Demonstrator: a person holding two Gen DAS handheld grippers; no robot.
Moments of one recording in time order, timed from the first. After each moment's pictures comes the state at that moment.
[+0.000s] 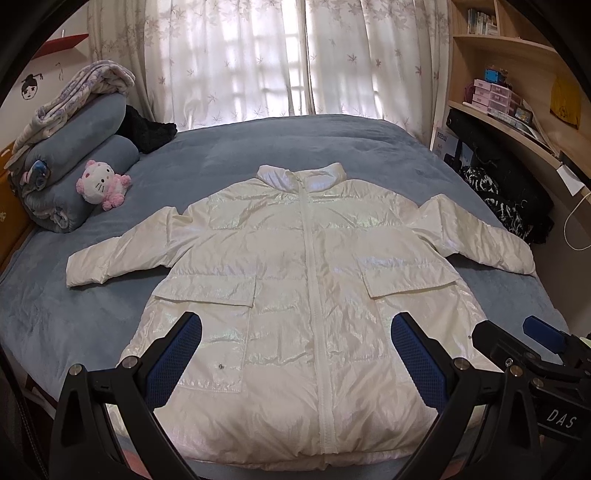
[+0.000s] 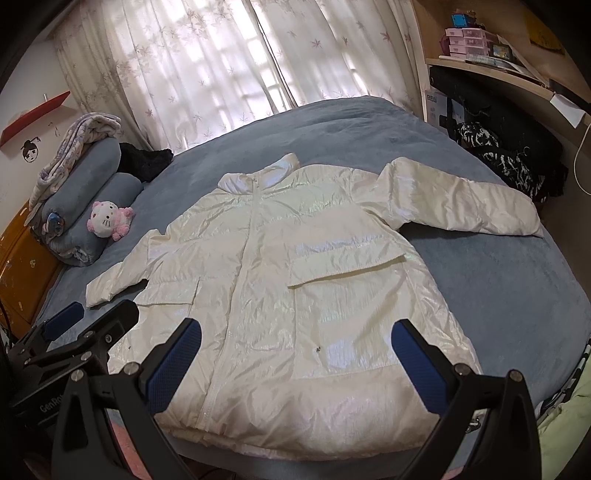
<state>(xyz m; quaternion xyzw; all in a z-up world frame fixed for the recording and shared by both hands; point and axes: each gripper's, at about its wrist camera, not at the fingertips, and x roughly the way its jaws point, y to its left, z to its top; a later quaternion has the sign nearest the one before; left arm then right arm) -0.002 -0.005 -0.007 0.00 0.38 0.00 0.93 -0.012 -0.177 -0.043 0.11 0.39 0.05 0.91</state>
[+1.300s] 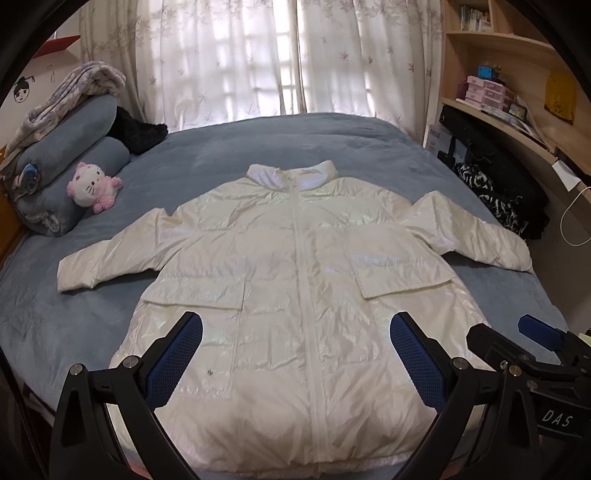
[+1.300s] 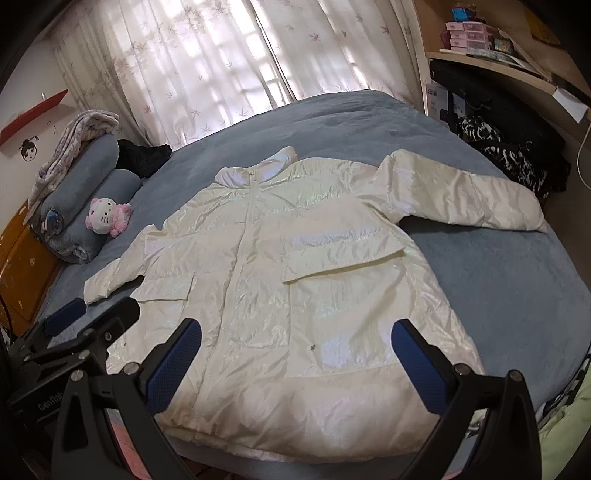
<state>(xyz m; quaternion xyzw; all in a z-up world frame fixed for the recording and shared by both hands) 0.008 -0.010 -0.016 0.01 0.37 -0.02 0.93 -0.010 -0.177 -0.055 0.11 0.40 0.05 0.91</state>
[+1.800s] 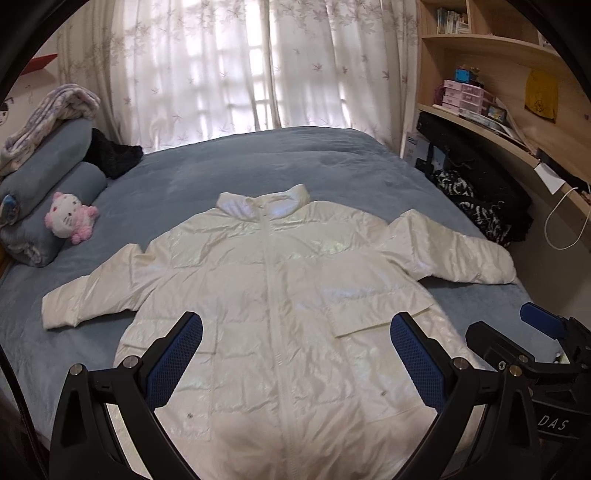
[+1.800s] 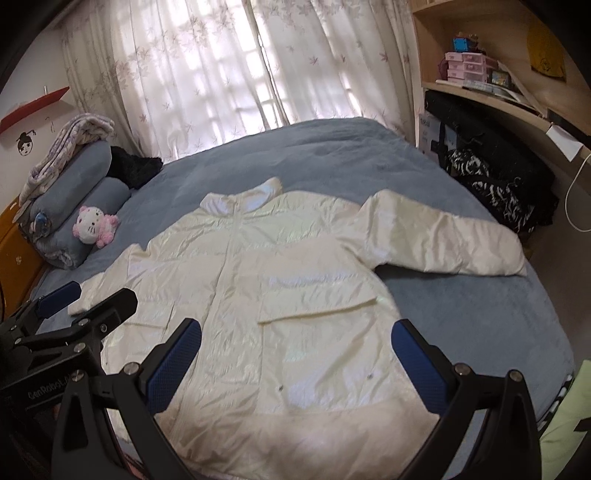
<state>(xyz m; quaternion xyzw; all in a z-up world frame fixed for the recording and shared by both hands) 0.051 -0.044 0.017 0.02 0.36 -0.06 0.93 0.014 -0.203 -0.011 0.08 0.36 0.03 0.93</state>
